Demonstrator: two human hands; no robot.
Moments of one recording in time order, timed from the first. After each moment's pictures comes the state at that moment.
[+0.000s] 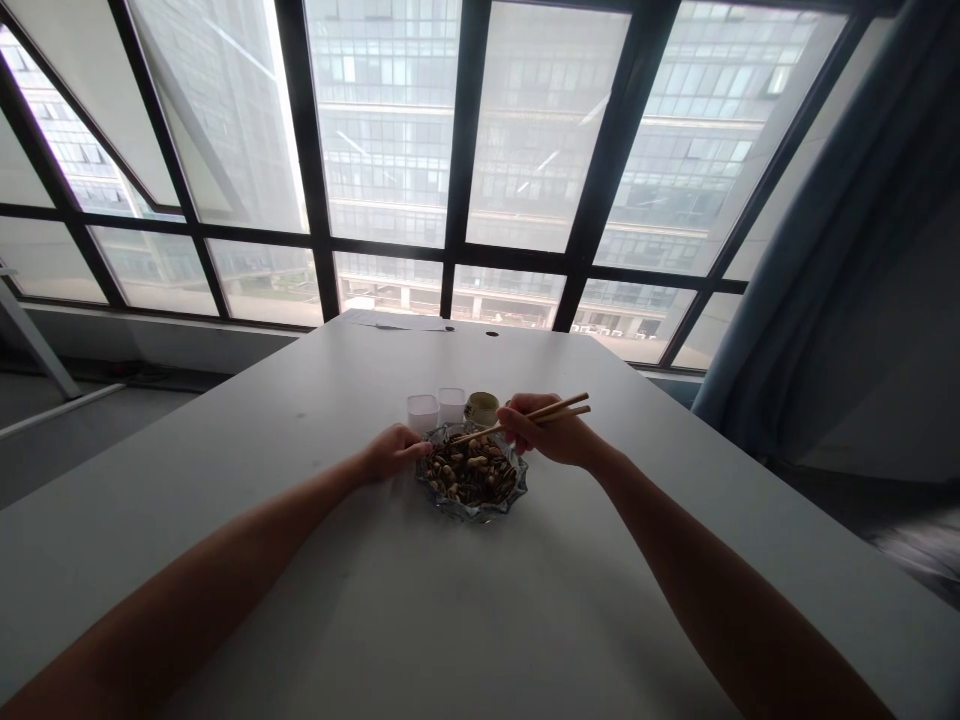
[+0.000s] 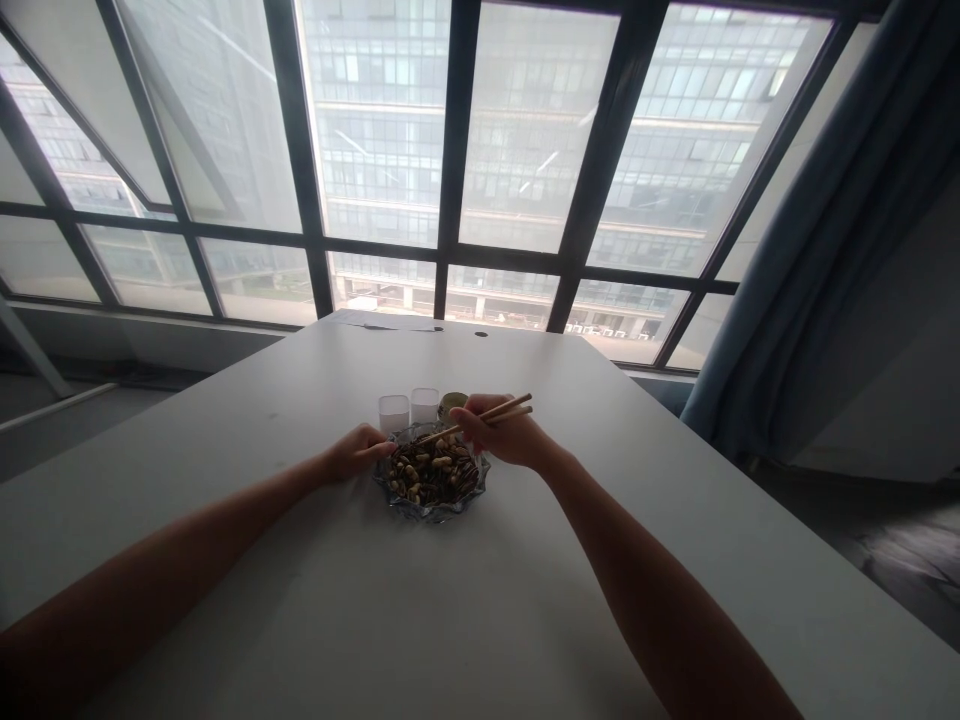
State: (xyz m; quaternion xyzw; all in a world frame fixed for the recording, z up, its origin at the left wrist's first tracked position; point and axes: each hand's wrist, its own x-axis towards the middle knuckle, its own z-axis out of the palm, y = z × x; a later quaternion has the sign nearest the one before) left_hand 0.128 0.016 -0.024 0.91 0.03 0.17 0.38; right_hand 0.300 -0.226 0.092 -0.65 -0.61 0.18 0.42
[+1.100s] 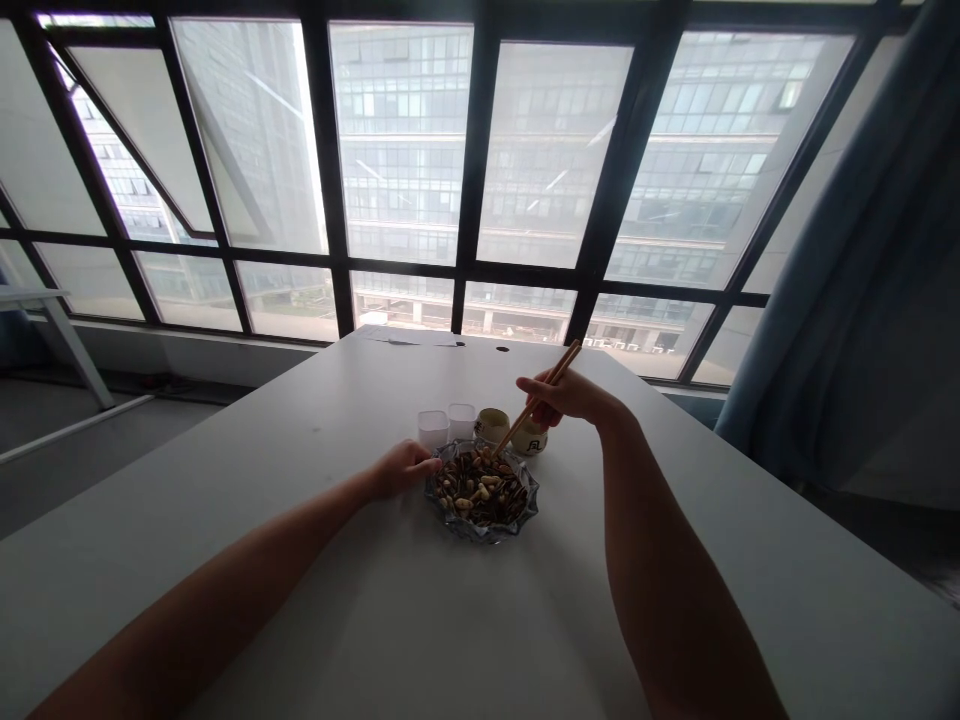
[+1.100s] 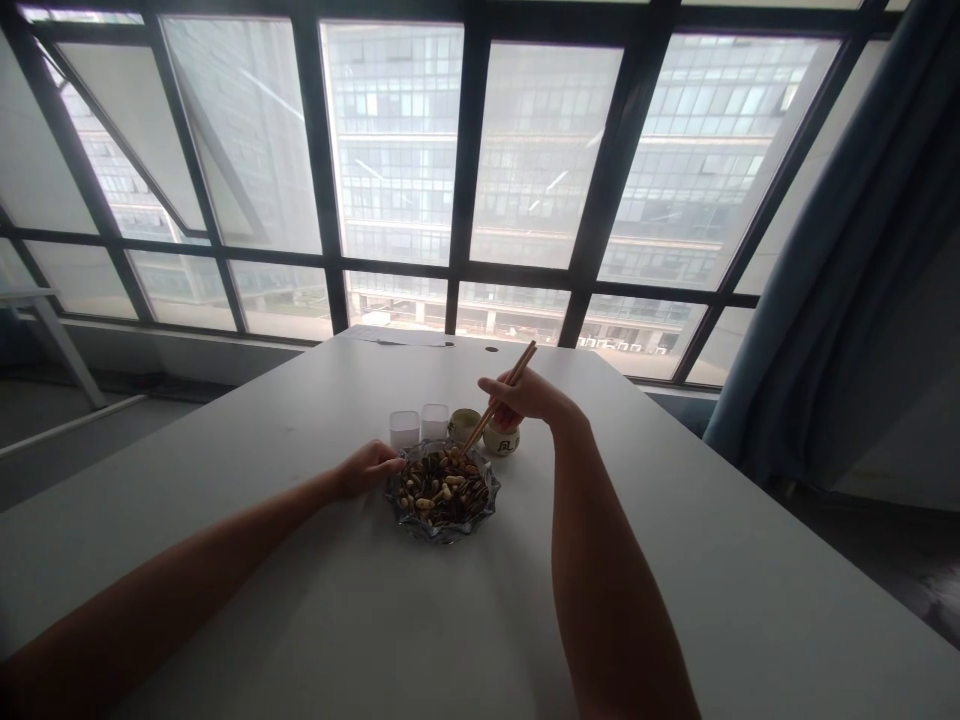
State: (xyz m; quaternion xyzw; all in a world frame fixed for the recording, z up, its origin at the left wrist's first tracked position) left_hand 0.127 0.012 -0.019 0.92 0.04 0.17 0.36; right_hand 0.347 -0.195 0.141 -0.73 -0.51 0.23 0.39
